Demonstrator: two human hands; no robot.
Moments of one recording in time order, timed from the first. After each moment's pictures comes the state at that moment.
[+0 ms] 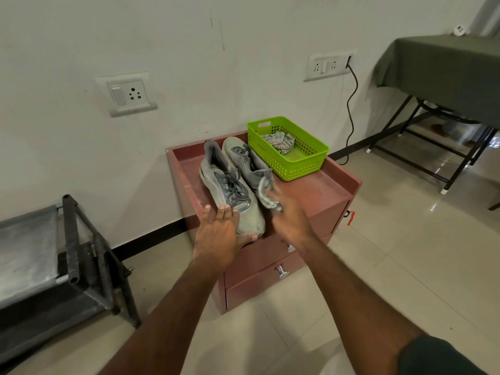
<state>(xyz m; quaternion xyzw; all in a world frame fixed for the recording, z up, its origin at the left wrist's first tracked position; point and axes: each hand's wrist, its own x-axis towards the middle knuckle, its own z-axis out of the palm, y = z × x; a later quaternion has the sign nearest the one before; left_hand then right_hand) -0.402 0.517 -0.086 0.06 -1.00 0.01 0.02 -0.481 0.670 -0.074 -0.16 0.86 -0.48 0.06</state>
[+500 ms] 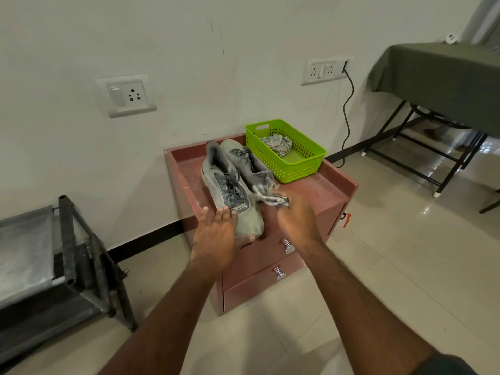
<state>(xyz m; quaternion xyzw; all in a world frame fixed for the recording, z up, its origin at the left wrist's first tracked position) -0.402 0.513 -0.089 0.05 -1.00 0.00 0.04 -0.471 0.676 -0.055 -0.10 0.86 -0.51 0.00</state>
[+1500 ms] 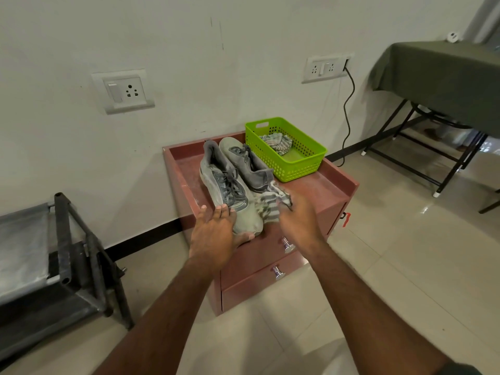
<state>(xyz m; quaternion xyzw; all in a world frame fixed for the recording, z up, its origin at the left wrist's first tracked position) -0.404 0.510 -0.091 0.05 -1.00 -0.03 0.04 -0.474 0.680 -0.064 -0.08 0.83 -0.56 0.03</state>
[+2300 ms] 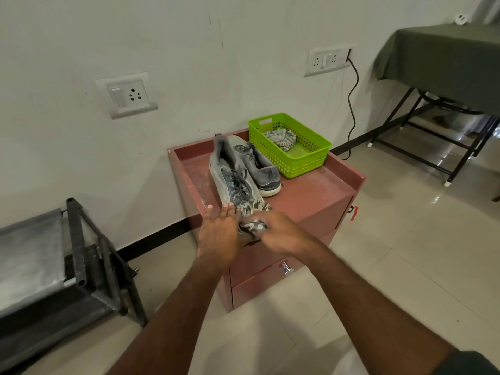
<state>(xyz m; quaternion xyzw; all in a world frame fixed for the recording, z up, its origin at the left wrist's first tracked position) -0.402 0.510 -0.088 0.05 -0.99 -0.07 0.06 -0.462 0.658 -0.076 -0.26 0.87 -0.36 0.20</state>
